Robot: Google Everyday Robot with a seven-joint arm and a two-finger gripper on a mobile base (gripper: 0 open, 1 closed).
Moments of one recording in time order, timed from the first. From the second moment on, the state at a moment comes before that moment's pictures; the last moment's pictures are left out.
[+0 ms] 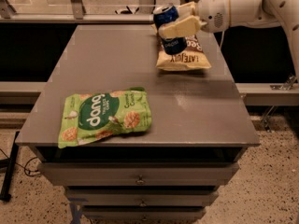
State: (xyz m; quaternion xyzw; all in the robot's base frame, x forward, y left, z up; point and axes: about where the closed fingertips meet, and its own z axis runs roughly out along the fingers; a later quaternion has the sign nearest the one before) arm 0.657 -0.060 0.991 -0.52 0.61 0.36 0.48
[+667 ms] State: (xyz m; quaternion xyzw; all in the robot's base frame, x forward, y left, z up) arm 0.610 -0.139 0.936 -0.51 0.56 0.38 0.53
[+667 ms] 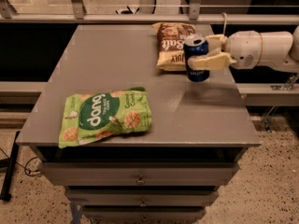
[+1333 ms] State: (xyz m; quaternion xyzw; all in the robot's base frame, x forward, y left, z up) arm 0.589 -0.179 0.905 -0.48 0.55 0.39 0.56
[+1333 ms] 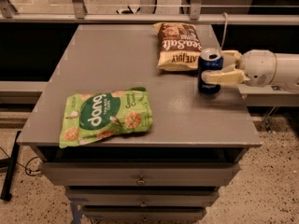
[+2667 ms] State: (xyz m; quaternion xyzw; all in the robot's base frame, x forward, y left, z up) arm 0.576 -0.215 0.879 -0.46 0.58 0.38 0.56
